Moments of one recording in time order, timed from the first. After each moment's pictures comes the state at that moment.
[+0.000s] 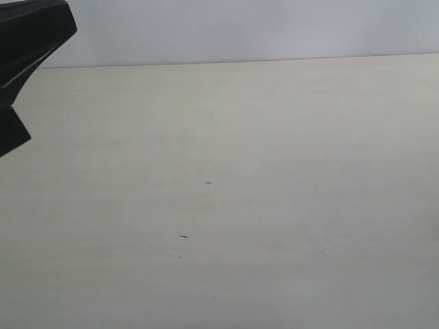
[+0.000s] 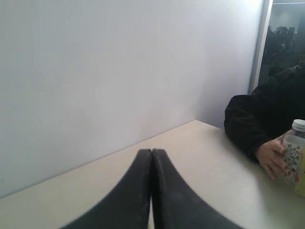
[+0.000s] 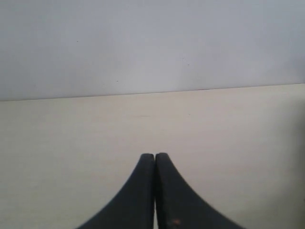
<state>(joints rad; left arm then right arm) -0.86 0.82 -0.49 -0.30 -0.30 0.25 -0.01 0.01 0.00 0.26 0.25 -0.21</state>
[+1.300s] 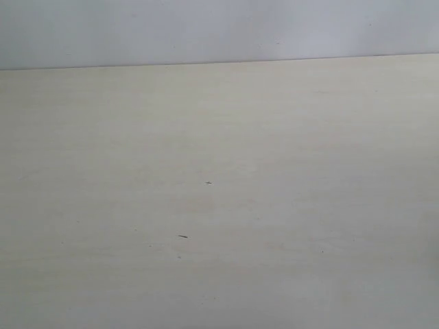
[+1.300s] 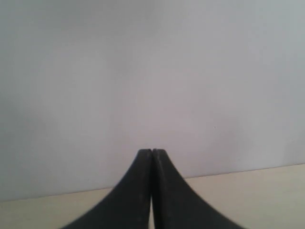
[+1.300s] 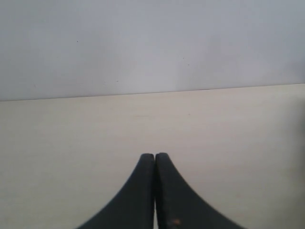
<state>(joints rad) -0.21 0.04 -0.23 -0.29 0.11 0.30 -0.01 0.01 0.00 0.26 0.25 -0.21</state>
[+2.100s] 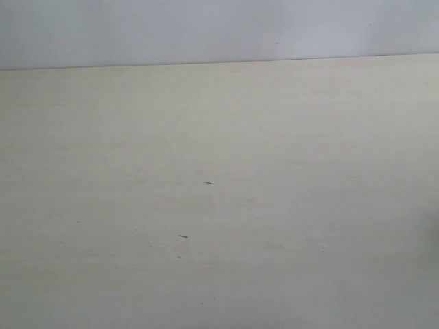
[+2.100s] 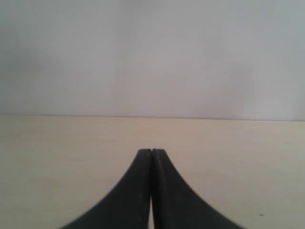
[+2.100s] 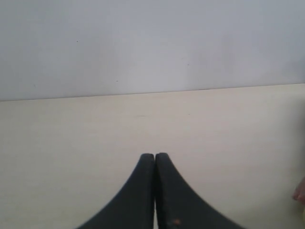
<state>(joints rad) -0.14 0.01 -0.19 -0.17 0.35 0.05 -0.01 0.01 0.00 0.26 0.25 -0.21</state>
